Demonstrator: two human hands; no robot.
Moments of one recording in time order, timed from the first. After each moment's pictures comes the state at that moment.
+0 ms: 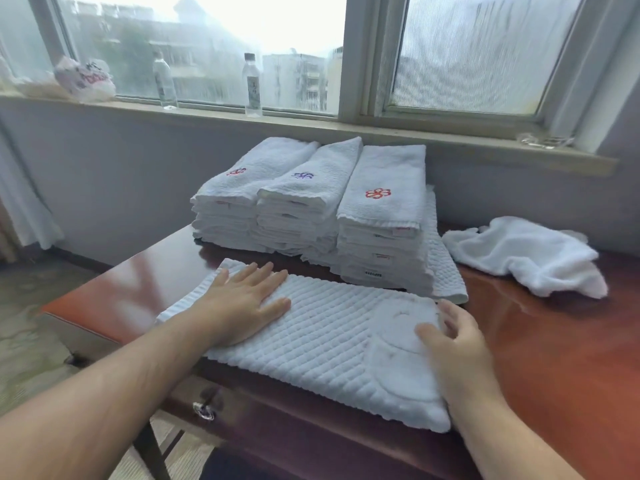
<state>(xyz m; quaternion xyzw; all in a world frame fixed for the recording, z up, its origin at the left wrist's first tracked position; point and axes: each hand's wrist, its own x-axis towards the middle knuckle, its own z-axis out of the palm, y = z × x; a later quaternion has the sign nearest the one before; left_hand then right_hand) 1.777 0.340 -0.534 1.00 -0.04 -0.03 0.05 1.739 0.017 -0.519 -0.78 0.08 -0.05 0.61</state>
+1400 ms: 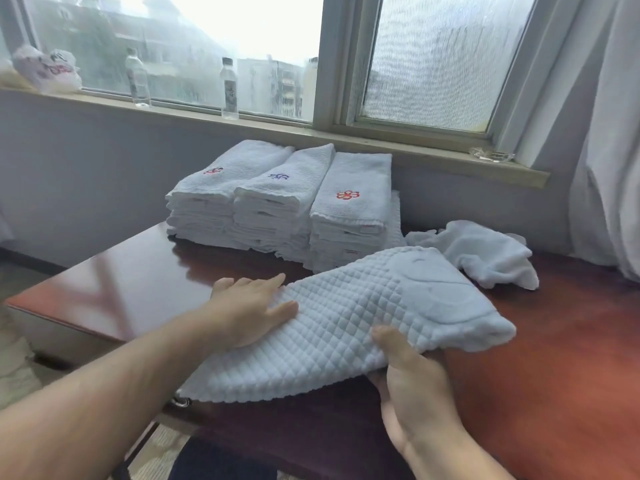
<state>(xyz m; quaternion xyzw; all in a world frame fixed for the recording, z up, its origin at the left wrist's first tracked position) 1.739 0.271 -0.505 0.99 -0.03 -0.03 0.09 1.675 0.038 -0.526 -0.52 -0.01 -0.04 0.85</state>
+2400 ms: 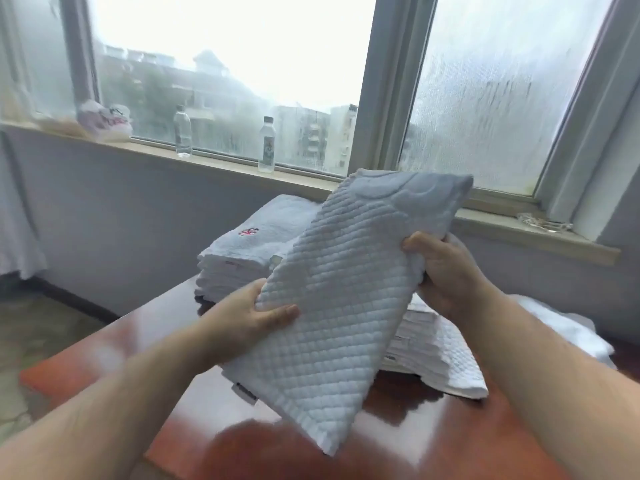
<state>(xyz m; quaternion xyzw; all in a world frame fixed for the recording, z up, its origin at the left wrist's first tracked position) 1.785 0.347 -0.450 0.79 -0.09 0.06 0.60 1.881 0.074 -0.366 -0.60 -0.24 0.03 0.77</state>
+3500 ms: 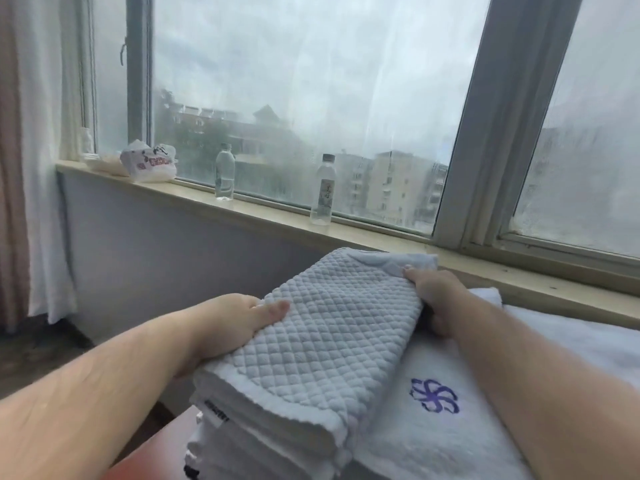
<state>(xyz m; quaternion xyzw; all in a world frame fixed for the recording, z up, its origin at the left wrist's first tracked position) 2.003 0.528 -0.400 0.85 0.12 -0.01 0.51 2.207 0.283 -0.380 -0.72 0.00 0.08 0.69</state>
